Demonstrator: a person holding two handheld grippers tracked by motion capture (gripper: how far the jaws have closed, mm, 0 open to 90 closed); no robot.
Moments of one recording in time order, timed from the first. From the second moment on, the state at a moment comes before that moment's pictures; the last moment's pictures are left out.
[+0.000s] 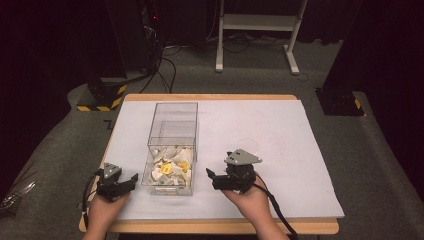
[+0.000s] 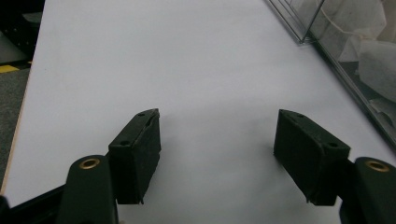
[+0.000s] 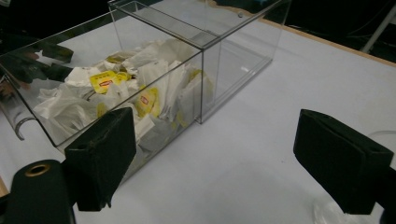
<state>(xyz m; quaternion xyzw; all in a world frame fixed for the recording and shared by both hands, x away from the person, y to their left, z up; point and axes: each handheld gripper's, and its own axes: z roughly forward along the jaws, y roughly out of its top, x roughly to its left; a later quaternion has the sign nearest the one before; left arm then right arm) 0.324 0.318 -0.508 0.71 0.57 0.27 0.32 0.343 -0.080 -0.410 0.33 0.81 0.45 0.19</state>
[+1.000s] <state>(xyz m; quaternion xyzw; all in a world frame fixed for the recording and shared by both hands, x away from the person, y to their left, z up) 0.324 0.318 -0.508 0.71 0.57 0.27 0.32 0.338 -0.004 -0.415 0.28 0.83 0.45 0.15</state>
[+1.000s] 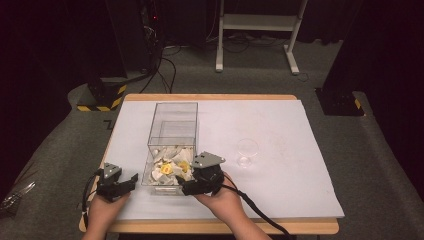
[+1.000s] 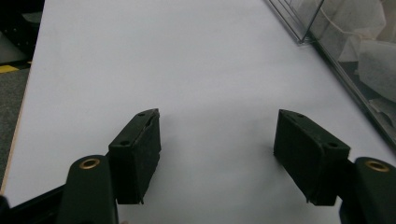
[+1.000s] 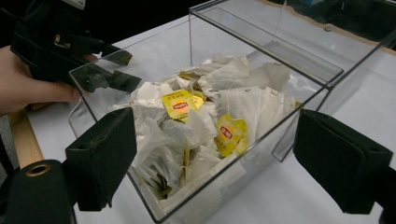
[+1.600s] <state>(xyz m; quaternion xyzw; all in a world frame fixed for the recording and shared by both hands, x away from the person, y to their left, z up) 0.324 0.318 -0.508 0.71 0.57 0.27 0.32 0.336 0.017 -0.422 0.27 0.84 0.45 0.12</state>
